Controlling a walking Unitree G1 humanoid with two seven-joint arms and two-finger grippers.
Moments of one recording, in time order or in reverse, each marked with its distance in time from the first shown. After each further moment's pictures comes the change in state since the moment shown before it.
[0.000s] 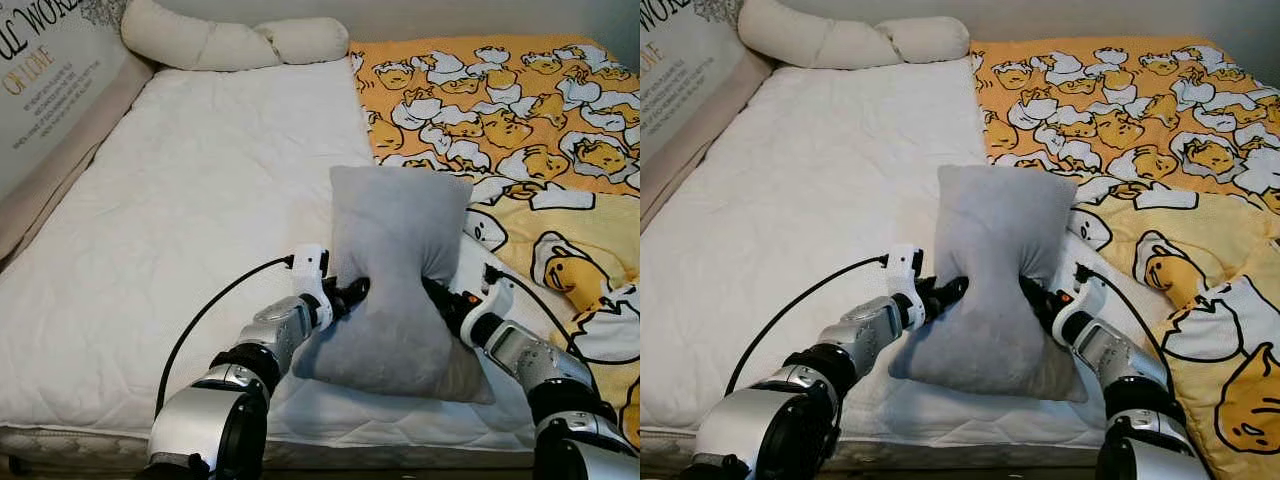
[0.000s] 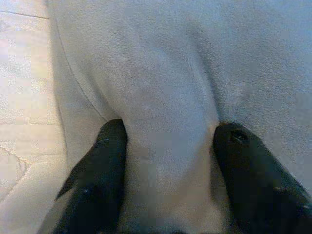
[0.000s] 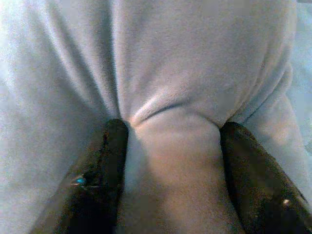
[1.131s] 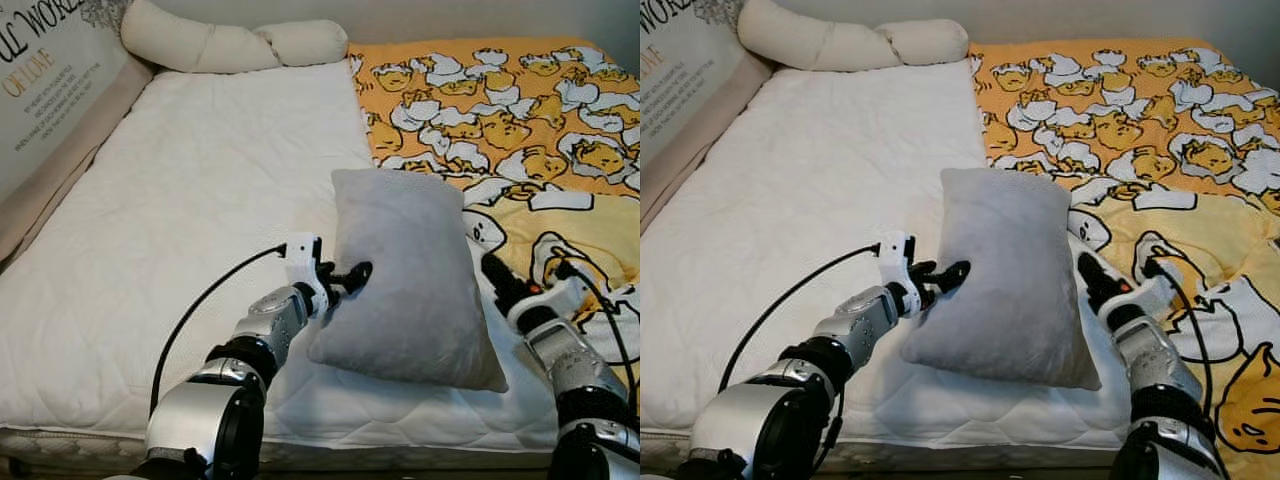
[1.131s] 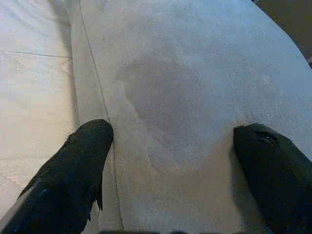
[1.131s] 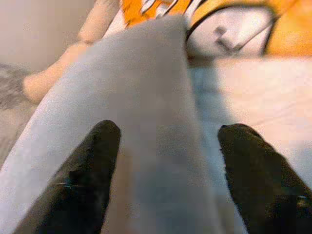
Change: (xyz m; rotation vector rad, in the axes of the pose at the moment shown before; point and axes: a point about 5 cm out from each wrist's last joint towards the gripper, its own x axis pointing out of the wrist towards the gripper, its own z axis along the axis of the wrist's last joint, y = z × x) left arm -0.001 0.003 0.017 -0.025 -0.091 0.006; right arm -0.032 -0.029 0.045 0.129 -0.369 -0.119
